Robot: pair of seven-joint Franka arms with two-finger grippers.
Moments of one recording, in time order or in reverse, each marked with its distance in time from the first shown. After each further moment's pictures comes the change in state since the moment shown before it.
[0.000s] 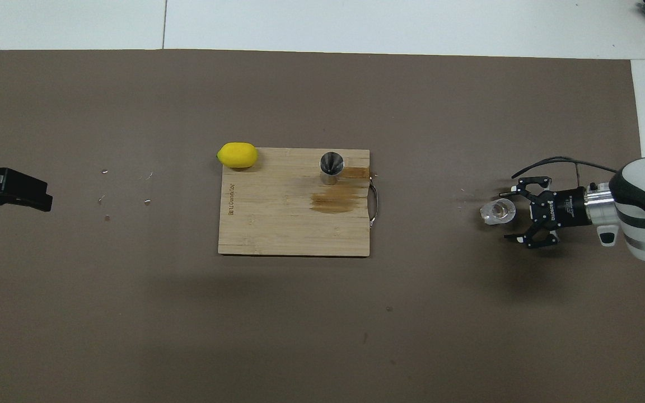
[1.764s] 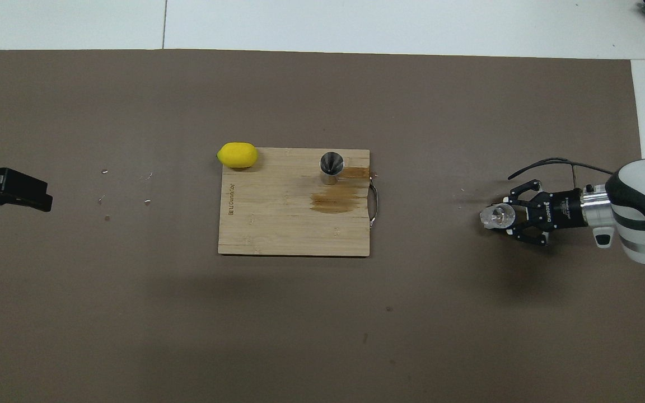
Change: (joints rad) left arm 0.000 0.000 0.000 0.000 0.000 0.000 0.000; right arm 0.011 -0.011 -0.001 -0.020 0.020 0.007 -0.013
